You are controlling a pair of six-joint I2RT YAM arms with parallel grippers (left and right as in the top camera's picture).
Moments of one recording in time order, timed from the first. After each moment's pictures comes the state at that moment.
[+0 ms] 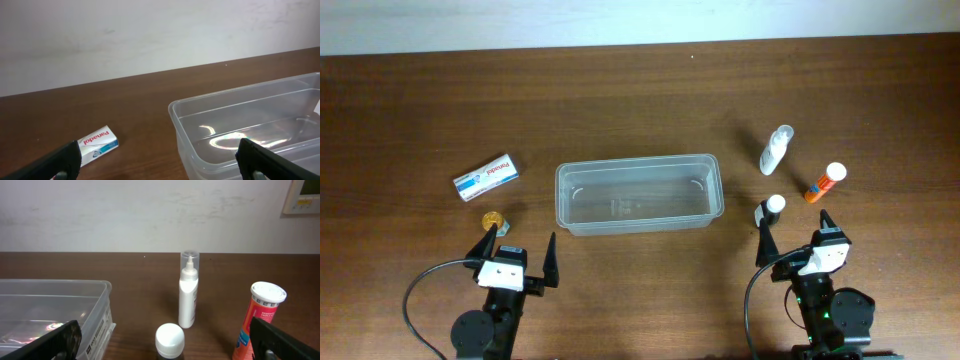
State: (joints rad) left arm -0.01 0.01 0.01 -0.06 0.16 0.09; right arm -0.03 0.01 0.01 -0.07 -0.13 0.03
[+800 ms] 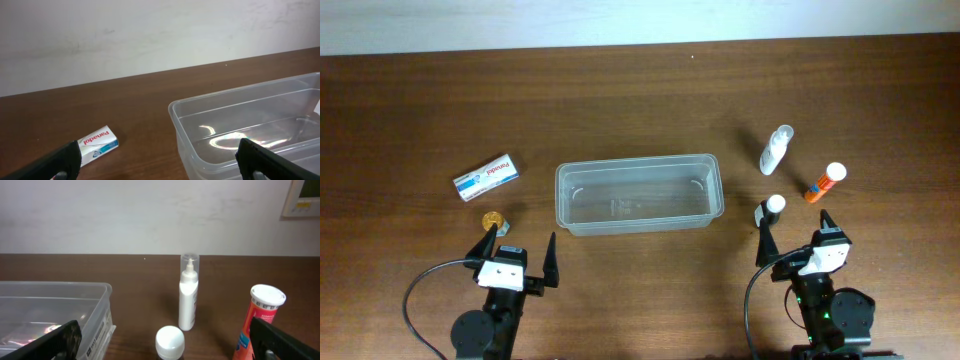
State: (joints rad) left arm -0.01 0.01 0.01 -0.06 0.16 0.09; right arm -0.03 0.01 0.01 -0.05 -0.13 0.03
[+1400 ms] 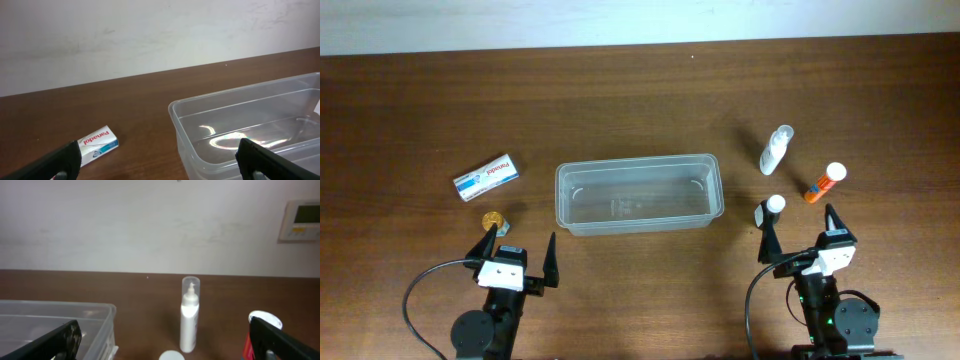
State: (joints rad) left arm -0.01 0.01 0.01 -0.06 0.16 0.09; right arm -0.03 0.01 0.02 0.03 -0.14 0.03
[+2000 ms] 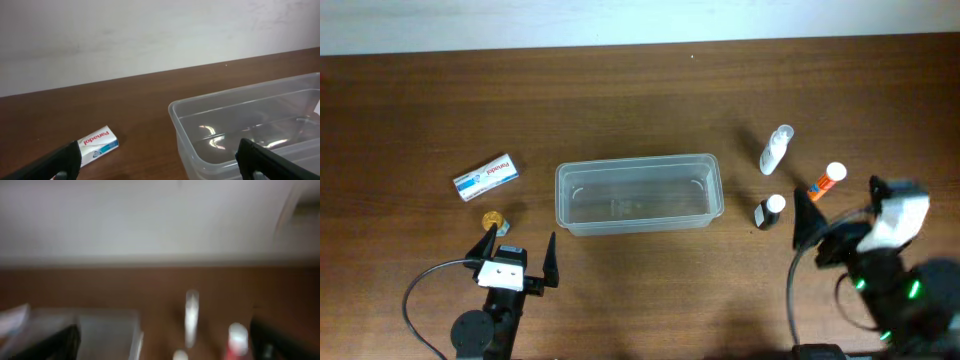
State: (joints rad) left arm -0.01 0.01 0.01 -0.06 0.16 0.09; right arm -0.03 0.62 1.06 -0.75 -0.16 0.06
